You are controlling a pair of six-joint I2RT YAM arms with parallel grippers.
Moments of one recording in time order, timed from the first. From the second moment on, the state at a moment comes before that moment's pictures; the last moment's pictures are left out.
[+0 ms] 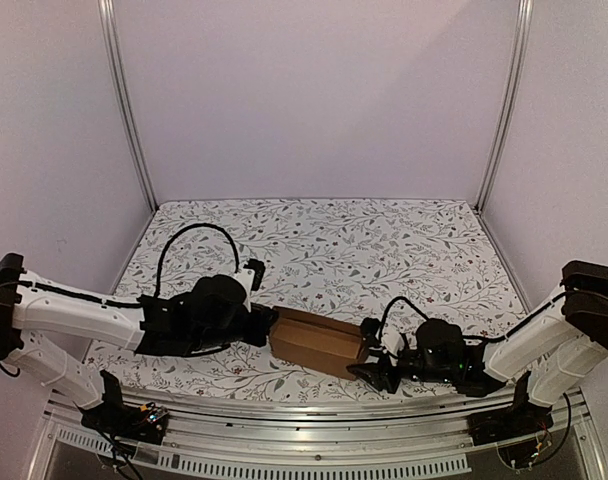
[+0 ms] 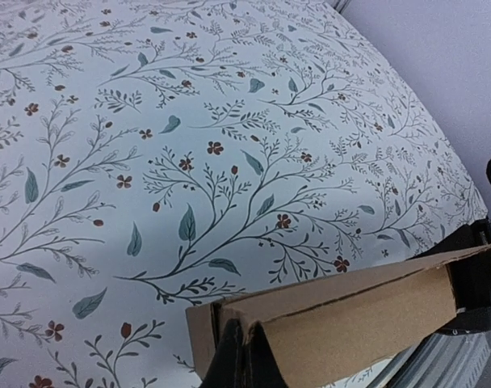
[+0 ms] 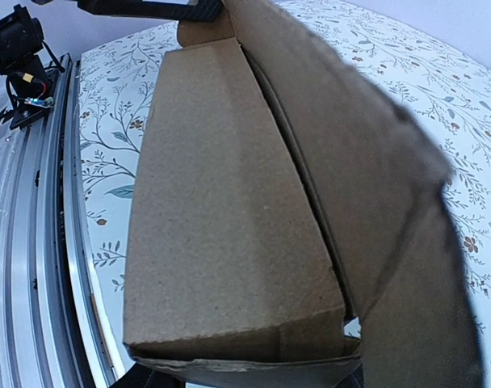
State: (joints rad) left arm -1.11 1.35 0.63 0.09 -0.30 -0.65; right arm 1.11 1.54 0.27 0.84 0.01 0.02
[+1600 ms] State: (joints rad) left arm -1.26 1.54 0.92 -0.22 -0.38 -0.63; right arm 1.09 0.82 0.43 -0.04 0.29 -0.04
